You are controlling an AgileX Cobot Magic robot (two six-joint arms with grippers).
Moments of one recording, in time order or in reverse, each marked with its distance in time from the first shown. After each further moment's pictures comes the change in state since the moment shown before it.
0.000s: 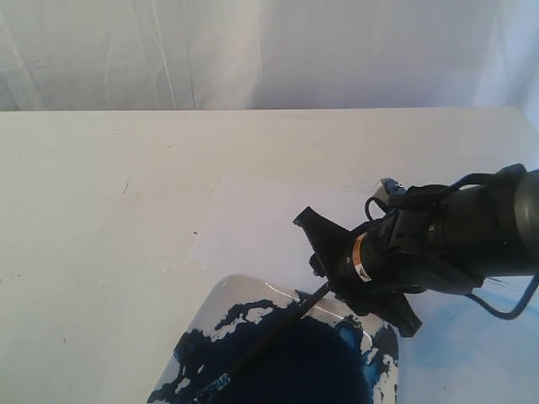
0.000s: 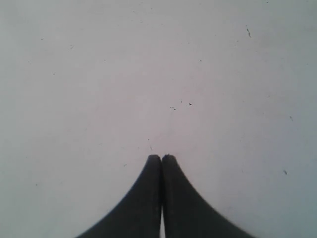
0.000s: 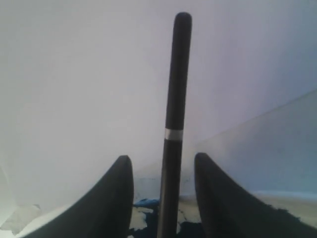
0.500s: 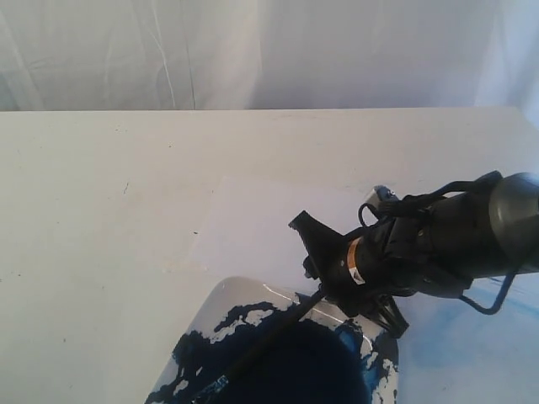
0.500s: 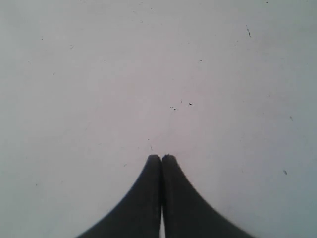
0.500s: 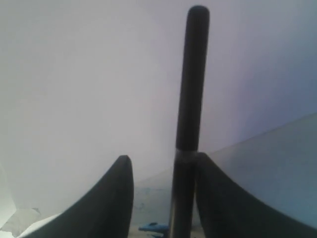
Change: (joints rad) left arm 0.000 0.000 0.000 0.000 0.000 0.000; right arm -0.024 0.073 0.000 -0.006 -0.115 0.000
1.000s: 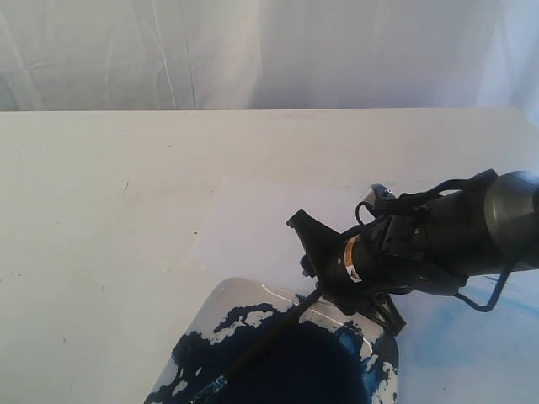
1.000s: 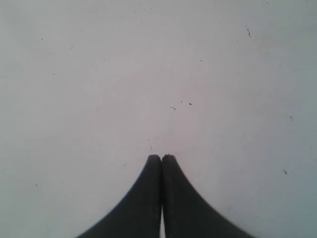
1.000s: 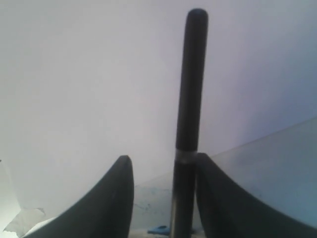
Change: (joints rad) left arm 0.000 0.000 0.000 0.000 0.000 0.000; right arm 0.000 0.005 -0.010 0.001 0.002 0.006
